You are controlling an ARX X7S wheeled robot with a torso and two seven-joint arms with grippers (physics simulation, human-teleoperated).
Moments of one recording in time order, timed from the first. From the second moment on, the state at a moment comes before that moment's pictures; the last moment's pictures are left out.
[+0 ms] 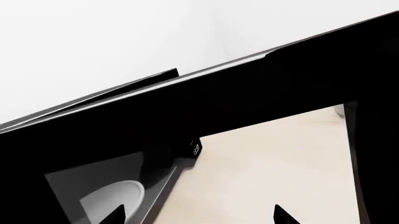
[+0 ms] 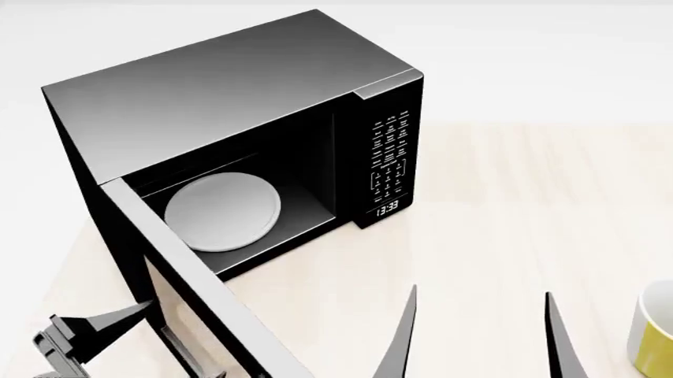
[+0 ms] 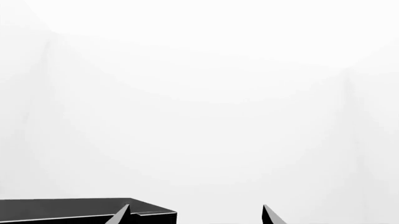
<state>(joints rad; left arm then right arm) -0.22 -0.42 0.33 -0.15 -0.23 0.26 0.41 -0.04 0.27 -0.26 -0.35 -0.08 -0.32 0.44</state>
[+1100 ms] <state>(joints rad) -0.34 -0.30 0.36 -0.34 -0.17 0.34 0.34 -0.04 0.29 -0.28 -0.34 -0.06 -0.31 0.46</state>
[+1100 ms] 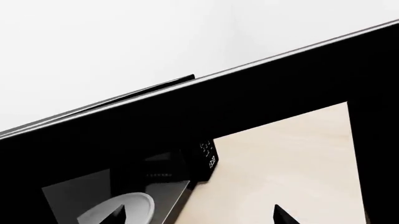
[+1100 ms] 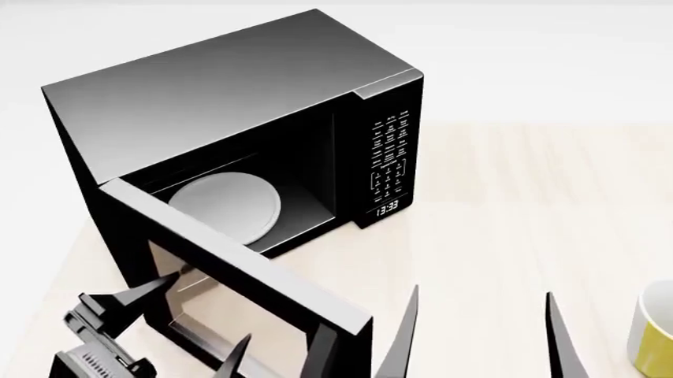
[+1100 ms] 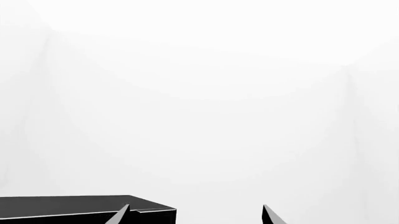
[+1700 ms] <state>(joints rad) -0.40 -0.24 0.36 -0.42 -0.16 0.37 0.30 -0.03 0.30 -0.28 -0.34 -0.06 -0.31 0.47</state>
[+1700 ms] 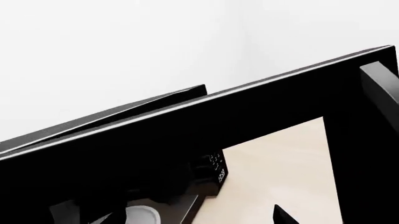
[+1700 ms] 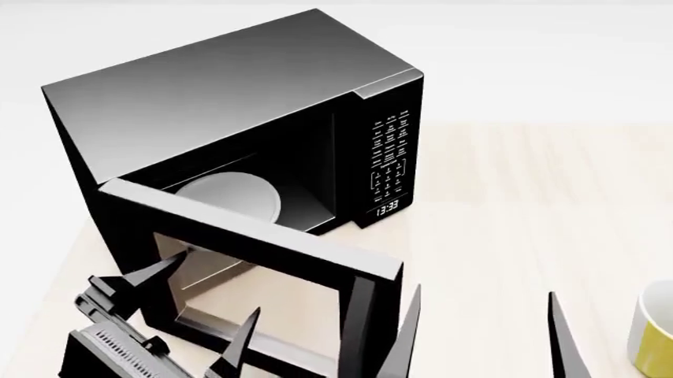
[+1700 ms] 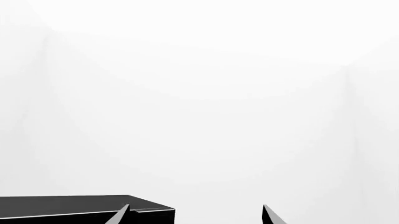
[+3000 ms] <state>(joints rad) -0.55 -0.14 0.38 -0.67 -0.11 0.47 0.19 -0.02 0.32 -0.30 -0.33 -0.05 -0.31 0.49</state>
